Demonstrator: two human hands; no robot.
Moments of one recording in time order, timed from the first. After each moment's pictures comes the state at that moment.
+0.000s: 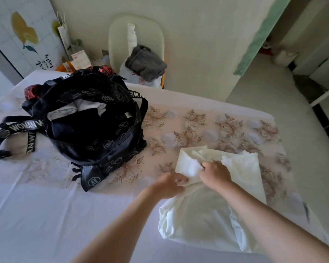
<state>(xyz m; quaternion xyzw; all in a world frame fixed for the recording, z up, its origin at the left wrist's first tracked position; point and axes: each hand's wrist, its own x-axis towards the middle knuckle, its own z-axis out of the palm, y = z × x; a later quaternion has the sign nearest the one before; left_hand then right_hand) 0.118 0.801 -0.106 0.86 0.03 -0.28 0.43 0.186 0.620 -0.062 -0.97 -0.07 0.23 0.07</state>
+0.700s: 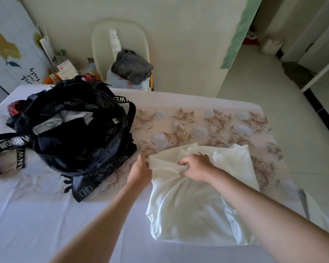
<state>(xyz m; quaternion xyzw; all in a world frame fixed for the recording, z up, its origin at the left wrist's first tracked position) 0.132 0.839 -0.090 0.88 0.22 -0.10 0.40 0.198 0.631 -0.042 -0.94 -0.15 0.29 0.12</state>
